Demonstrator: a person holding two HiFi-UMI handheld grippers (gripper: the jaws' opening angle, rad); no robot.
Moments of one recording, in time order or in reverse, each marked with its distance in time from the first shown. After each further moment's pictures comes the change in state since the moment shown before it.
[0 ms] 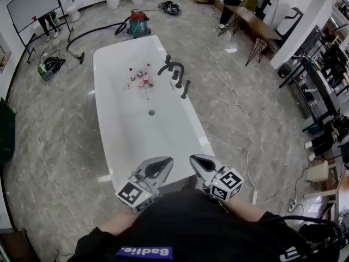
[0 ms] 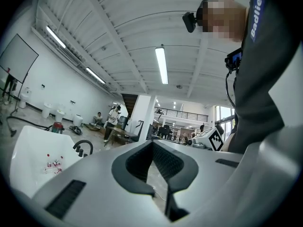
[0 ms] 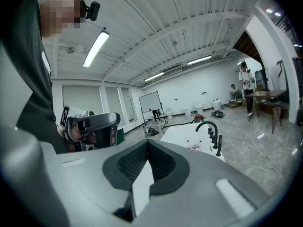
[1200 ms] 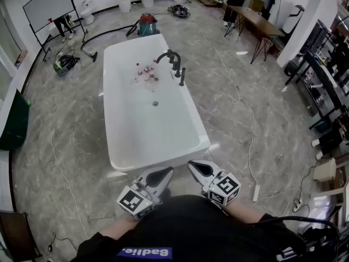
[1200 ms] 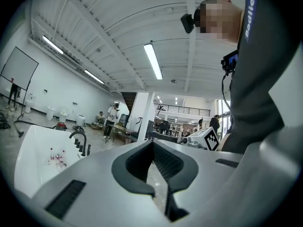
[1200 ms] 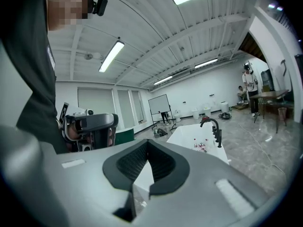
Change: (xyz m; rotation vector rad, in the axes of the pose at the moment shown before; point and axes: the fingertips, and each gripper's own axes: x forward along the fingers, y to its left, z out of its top) left arm -0.039 -0.238 -0.063 0.043 0.057 0.053; right arm -0.199 0.088 -0.068 -0.035 -0.031 0.108
